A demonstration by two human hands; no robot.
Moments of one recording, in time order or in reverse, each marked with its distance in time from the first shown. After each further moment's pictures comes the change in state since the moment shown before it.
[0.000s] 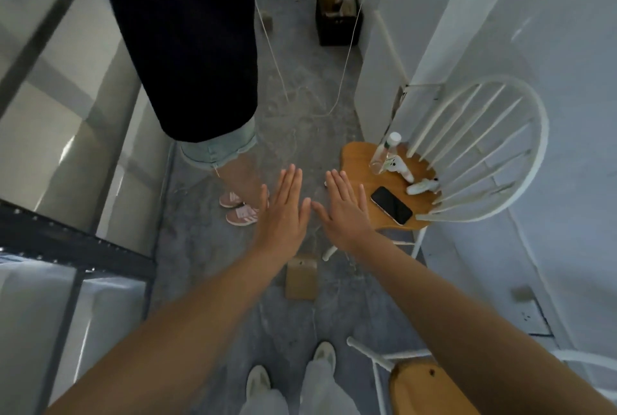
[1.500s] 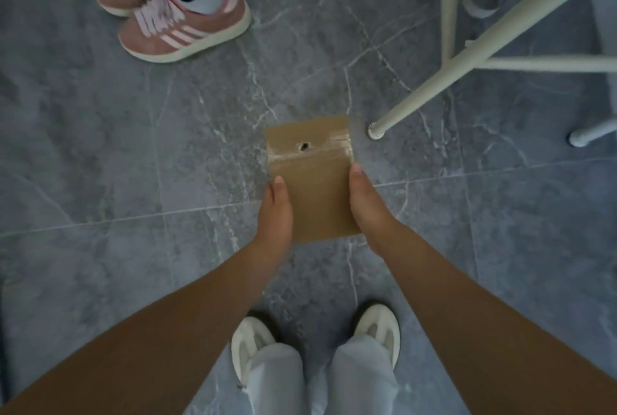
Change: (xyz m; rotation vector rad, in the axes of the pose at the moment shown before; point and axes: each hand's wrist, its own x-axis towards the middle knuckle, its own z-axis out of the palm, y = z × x) left_hand -0.062 -0.322 0.614 -0.766 -0.311 -1.180; right_hand 0.124 0.247 0.643 0.987 -0.333 0.852
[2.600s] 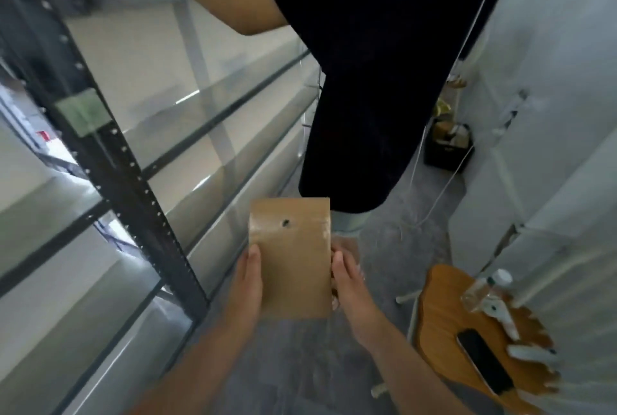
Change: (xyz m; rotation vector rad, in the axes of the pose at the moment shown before) left_hand -0.602 0.290 -0.360 -0.520 0.462 0.591; right_hand -0.621 -0.384 -0.019 -0.128 -0.374 -0.820
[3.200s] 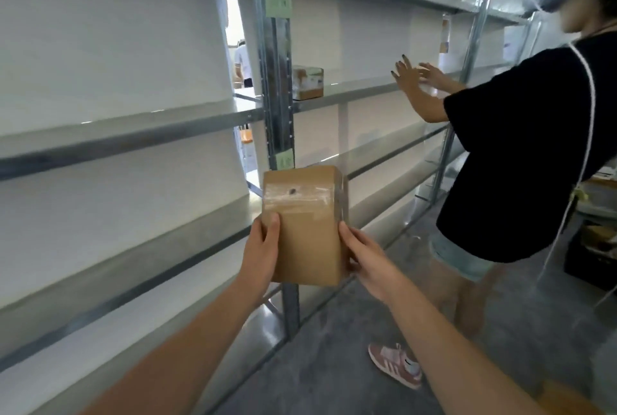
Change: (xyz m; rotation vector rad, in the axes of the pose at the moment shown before) left_hand -0.141 0.106 -0.186 -0.097 0.376 0.246; right_hand -0.101 -0.154 0.108 0.087 -0.540 -0.114
